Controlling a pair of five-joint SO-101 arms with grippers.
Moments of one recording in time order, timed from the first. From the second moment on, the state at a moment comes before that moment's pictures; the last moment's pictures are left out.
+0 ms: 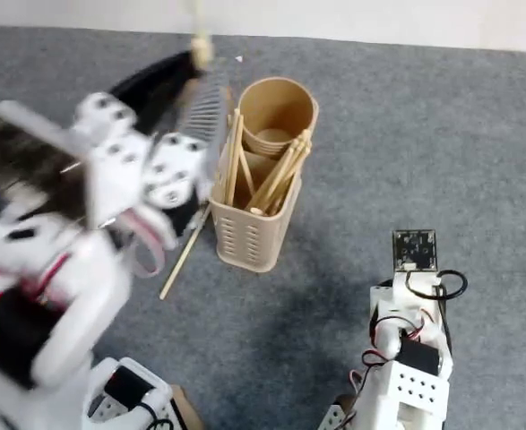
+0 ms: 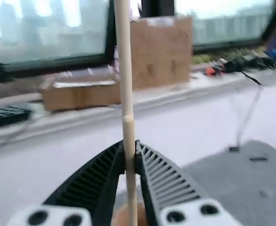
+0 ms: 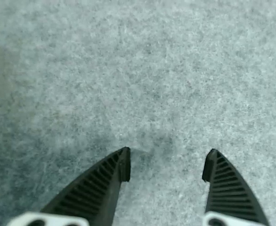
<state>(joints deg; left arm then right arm) 27.0 -42.5 -6.0 54.9 0.0 12.4 -77.6 96.0 37.0 21.9</state>
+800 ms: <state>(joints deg) 28.2 -40.8 14.9 54.3 0.3 12.4 -77.6 96.0 37.0 21.9</state>
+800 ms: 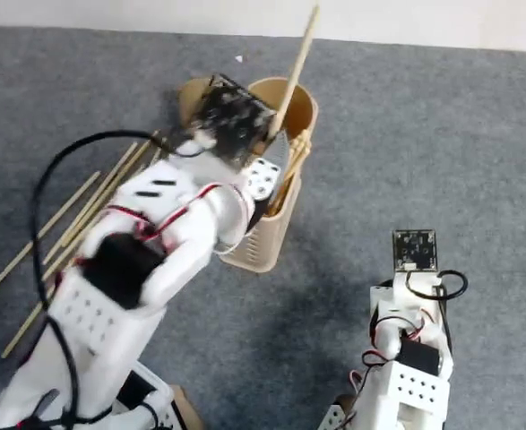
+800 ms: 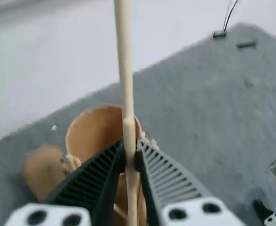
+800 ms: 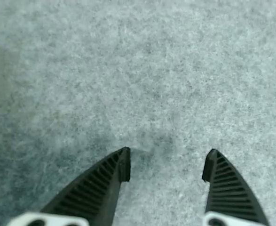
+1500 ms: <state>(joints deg) -12.6 -42.4 18.2 65.5 -1.5 12.4 -77.6 96.0 37.0 21.9</state>
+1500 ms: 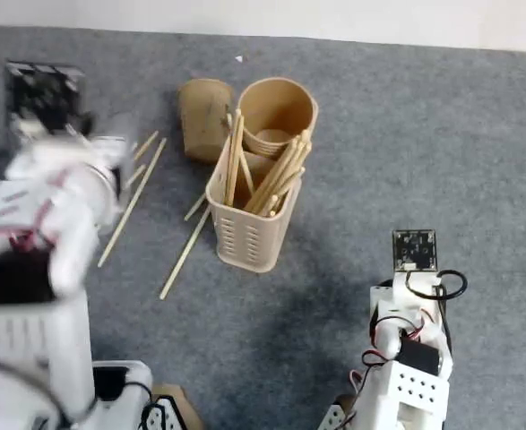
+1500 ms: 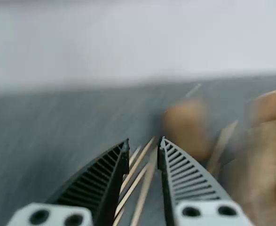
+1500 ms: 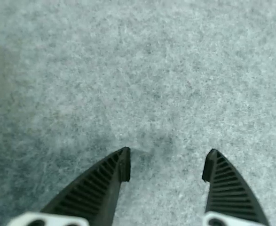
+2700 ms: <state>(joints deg) -32.5 29.1 -0.1 78.3 -52.5 12.4 -77.6 96.0 37.0 21.9</state>
